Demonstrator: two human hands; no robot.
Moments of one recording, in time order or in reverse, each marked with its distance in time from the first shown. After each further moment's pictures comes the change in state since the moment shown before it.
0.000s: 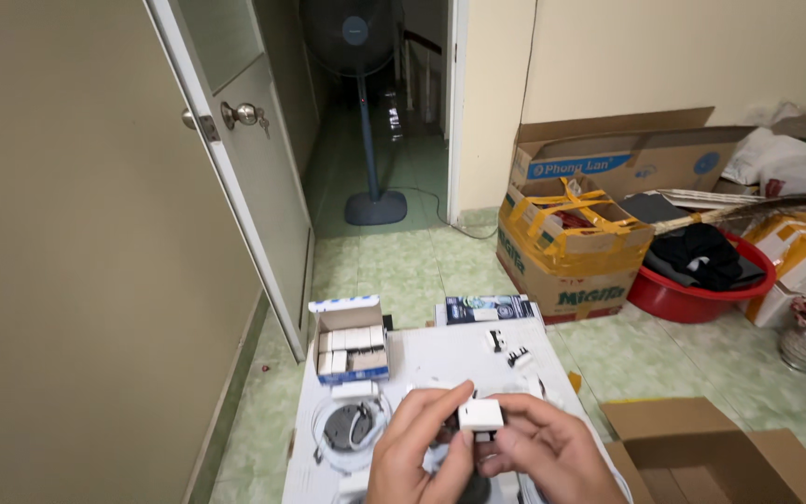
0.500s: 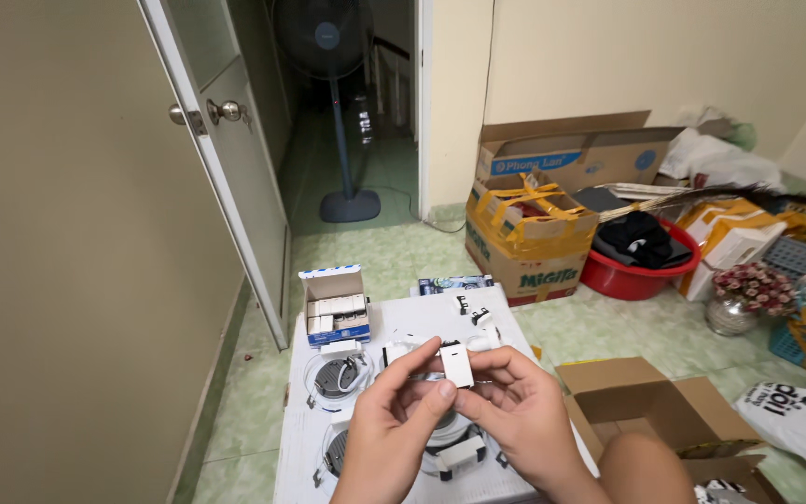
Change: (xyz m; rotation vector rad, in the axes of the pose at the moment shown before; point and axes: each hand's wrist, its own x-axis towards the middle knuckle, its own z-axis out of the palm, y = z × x) left_hand -0.034 0.060 -0.014 -0.517 -0.016 -0.594; right_hand -0.074 -0.017 0.035 -0.149 -0.001 -0.438
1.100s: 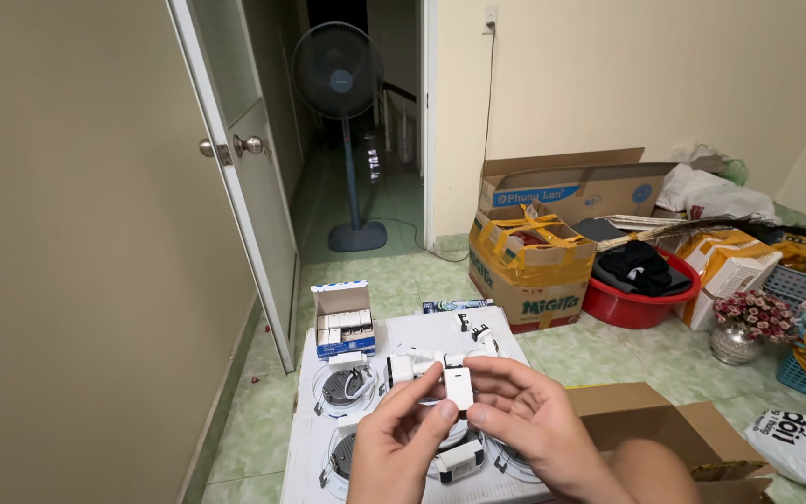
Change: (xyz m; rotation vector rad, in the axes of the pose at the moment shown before) left_hand -0.030 -0.009 0.004 0.041 0.058 0.097; right_hand -0.014 -0.029 -0.019 0.011 -0.128 0.118
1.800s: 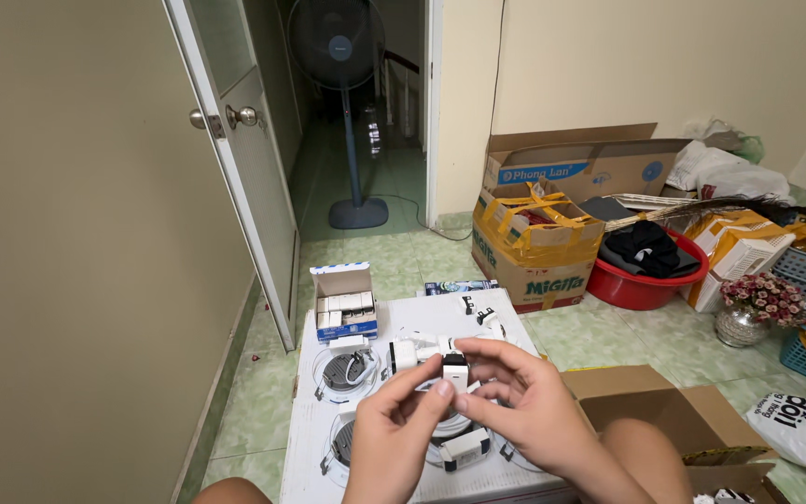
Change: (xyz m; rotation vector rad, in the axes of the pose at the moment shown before) left_hand 0.017 -0.011 -0.004 -0.085 0.052 -0.108; right_hand 0.015 -0.002 0.014 -0.228 0.010 0.050
